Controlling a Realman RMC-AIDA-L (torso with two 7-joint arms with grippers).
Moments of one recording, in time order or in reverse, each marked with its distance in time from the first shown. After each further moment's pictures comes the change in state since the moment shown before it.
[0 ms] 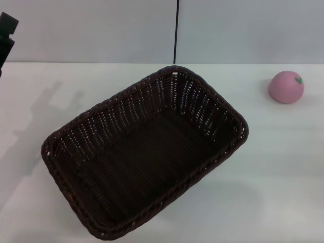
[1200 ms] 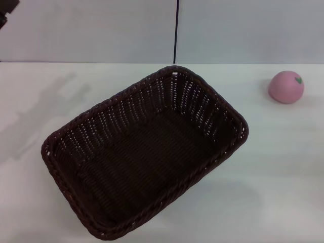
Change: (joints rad) left arm -0.017 0.158 -0.010 0.231 0.227 -0.087 -0.439; right arm 0.000 0.001 0.000 0.017 0.000 0.013 0.000
